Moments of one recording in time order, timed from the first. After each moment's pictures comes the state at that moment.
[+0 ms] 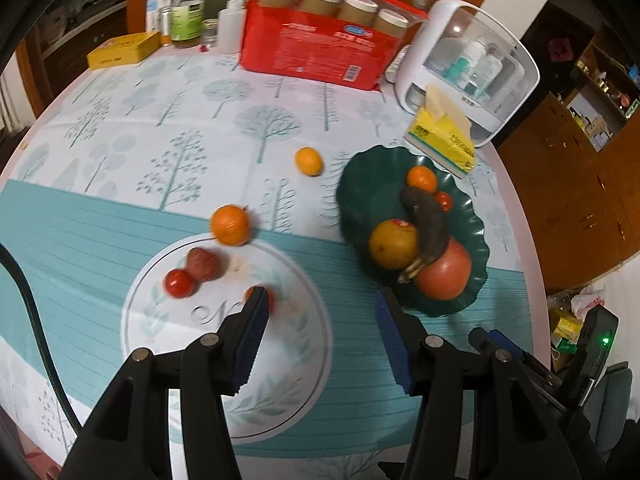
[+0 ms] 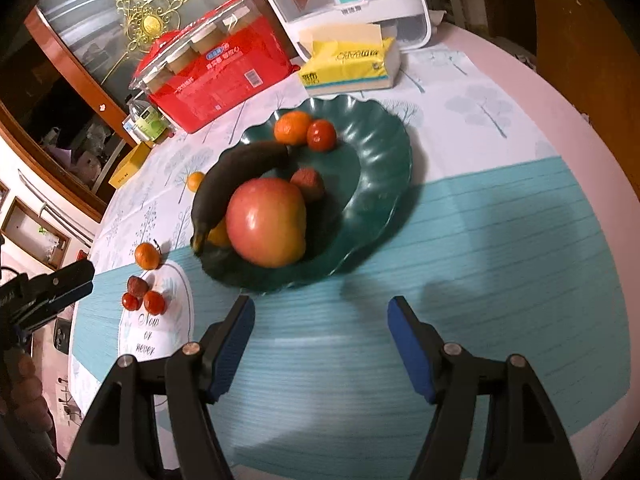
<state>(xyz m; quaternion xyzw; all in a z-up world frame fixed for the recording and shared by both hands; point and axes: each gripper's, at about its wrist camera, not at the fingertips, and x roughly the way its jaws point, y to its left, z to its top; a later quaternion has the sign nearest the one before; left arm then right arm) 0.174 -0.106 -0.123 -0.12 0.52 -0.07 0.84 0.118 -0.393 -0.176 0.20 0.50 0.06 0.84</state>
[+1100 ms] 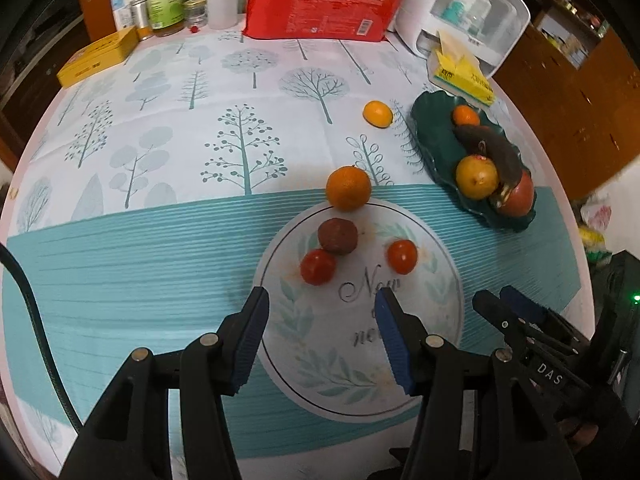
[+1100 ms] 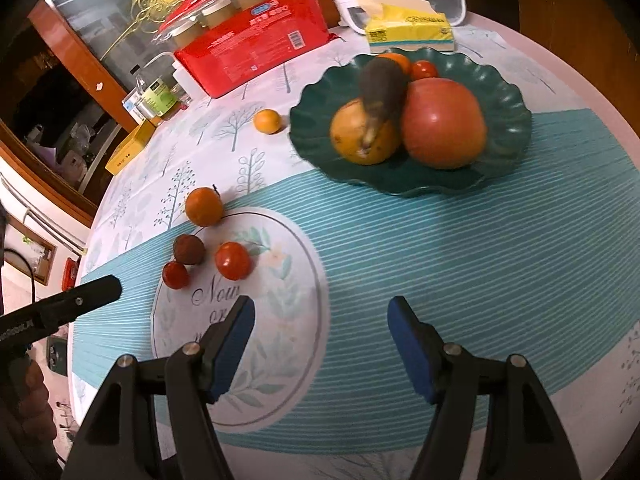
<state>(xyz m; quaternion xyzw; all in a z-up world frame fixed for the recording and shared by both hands) 0.193 0.000 -0.158 -0.01 0.57 -0.15 0.81 0.100 -0.227 -0.185 0.20 0.50 0.00 0.84</state>
